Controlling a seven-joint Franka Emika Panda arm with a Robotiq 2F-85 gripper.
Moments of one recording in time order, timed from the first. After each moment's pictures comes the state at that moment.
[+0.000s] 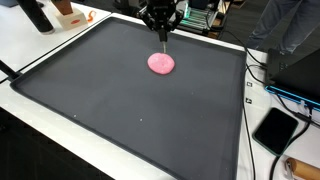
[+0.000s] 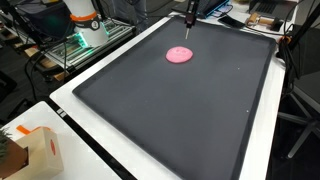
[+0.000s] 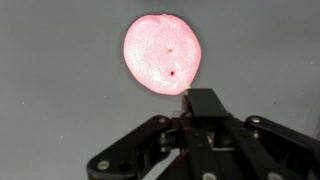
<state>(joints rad) 0.10 0.17 0.13 -2.08 0.07 2.17 -0.10</state>
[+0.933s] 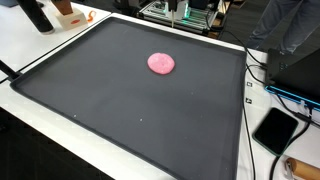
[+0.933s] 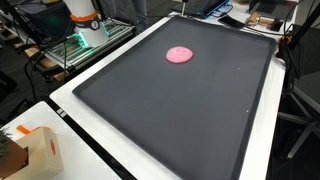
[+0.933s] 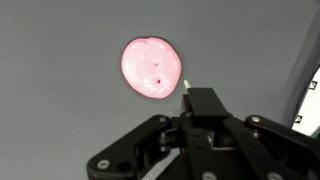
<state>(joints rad) 0.13 0.00 0.14 -2.07 0.06 1.97 -0.02</state>
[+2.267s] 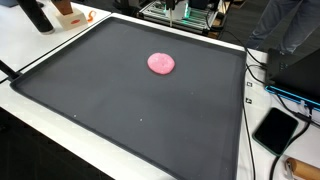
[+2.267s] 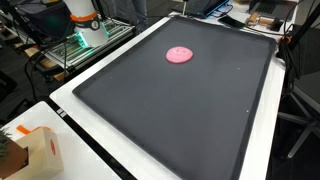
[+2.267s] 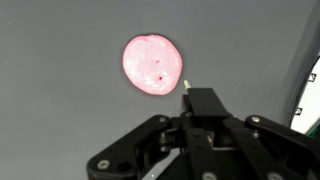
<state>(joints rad) 0.12 0.00 0.13 -2.05 0.08 1.97 -0.02</state>
